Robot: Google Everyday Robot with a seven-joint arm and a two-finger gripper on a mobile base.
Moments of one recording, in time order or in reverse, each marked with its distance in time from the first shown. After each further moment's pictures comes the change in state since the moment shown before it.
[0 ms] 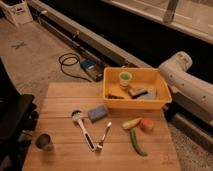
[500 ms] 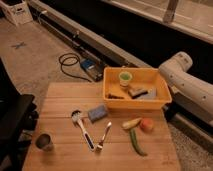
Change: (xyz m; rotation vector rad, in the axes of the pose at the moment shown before) arm 0.001 0.001 0.000 0.000 0.001 0.002
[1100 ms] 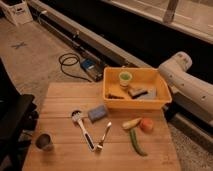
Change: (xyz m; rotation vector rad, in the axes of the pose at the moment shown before) arm -0.001 -0.002 -0.001 0.003 0.000 -0.001
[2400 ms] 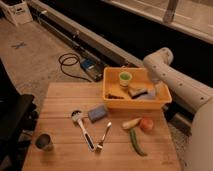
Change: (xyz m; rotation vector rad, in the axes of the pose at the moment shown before) arm -0.093 -0.032 0.038 -0.144 -0.172 -0.077
